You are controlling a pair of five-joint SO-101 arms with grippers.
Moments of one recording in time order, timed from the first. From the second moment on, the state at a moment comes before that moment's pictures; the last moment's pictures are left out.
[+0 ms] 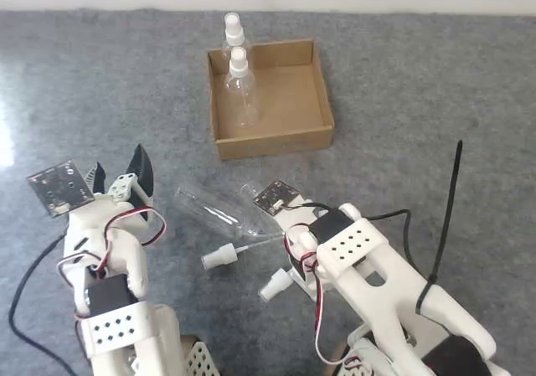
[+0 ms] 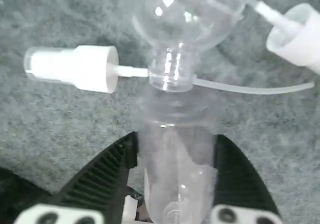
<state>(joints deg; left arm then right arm) -24.0 -80.7 84.6 33.5 14.5 -38.8 -27.2 55.2 74.5 8.1</state>
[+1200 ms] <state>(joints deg) -24.0 -80.7 85.7 32.0 13.7 -3.7 -53.5 57.4 62.9 -14.8</state>
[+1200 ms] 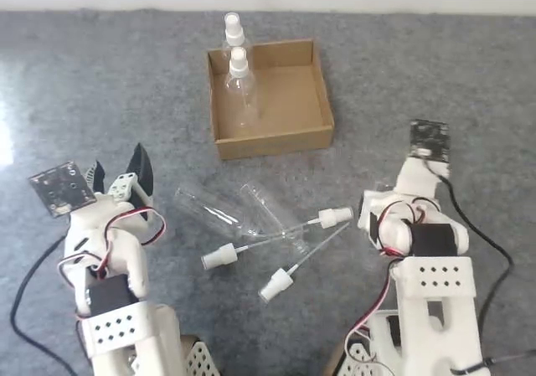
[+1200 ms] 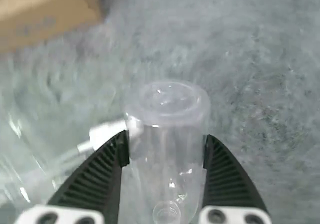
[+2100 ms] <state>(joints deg) -24.0 -80.7 86.3 31.9 13.2 12.4 -53.5 77.6 32.4 -41.3</state>
